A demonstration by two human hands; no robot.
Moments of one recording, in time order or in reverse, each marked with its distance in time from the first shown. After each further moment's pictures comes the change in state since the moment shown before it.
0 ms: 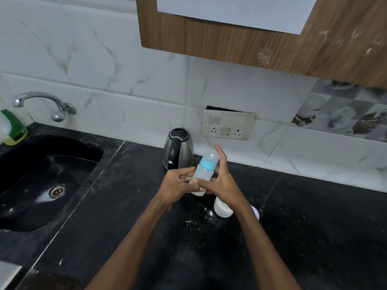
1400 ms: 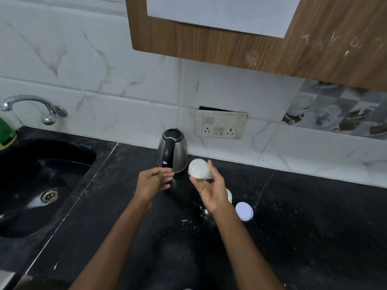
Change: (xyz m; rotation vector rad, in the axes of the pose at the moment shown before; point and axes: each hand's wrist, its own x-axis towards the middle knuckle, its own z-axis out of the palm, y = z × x) left_hand -0.002 -0.014 -0.039 -0.037 0.381 -0.158; right_hand 0.004 0.017 0.032 1.151 0.294 0.478
